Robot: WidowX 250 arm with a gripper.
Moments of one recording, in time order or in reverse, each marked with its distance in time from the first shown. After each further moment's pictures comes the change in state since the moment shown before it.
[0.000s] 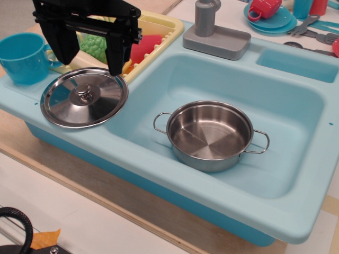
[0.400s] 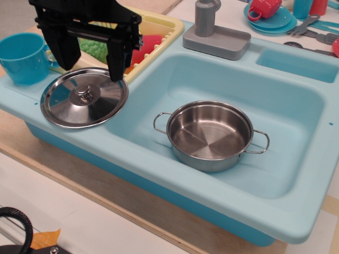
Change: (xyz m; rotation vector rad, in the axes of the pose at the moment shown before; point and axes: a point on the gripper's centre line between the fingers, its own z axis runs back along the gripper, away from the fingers) arm -0.004 0.001 -0.009 -0.019 0.018 -0.007
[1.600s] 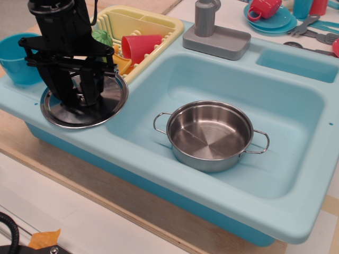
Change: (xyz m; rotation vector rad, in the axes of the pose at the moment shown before) arm -0.001 0.027 -0.045 -0.060 0.075 0.051
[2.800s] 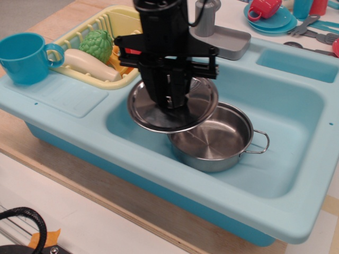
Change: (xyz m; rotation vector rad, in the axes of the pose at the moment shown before) arm 0.010 -0.113 0.007 -0.079 -0.041 -0.109
